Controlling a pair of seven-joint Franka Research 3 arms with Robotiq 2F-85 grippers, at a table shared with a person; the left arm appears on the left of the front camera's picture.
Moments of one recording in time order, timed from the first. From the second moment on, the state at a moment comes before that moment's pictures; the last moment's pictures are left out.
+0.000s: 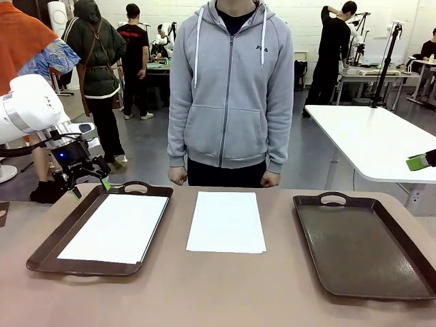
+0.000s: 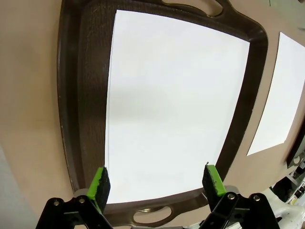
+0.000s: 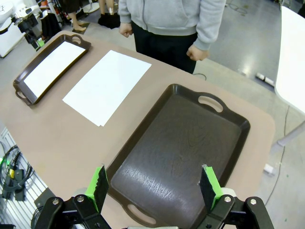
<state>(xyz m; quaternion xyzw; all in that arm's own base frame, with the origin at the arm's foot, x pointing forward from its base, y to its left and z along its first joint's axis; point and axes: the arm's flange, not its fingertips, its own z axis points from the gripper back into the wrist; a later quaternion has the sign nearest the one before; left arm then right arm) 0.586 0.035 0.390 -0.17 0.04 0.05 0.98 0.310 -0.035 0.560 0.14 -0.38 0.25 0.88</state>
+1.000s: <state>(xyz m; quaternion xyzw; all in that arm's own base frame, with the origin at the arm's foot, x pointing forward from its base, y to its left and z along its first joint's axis) 0.535 -0.009 0.500 -0.07 -0.11 -0.05 0.99 0.310 -0.035 0.560 0.14 -0.38 0.25 0.88</state>
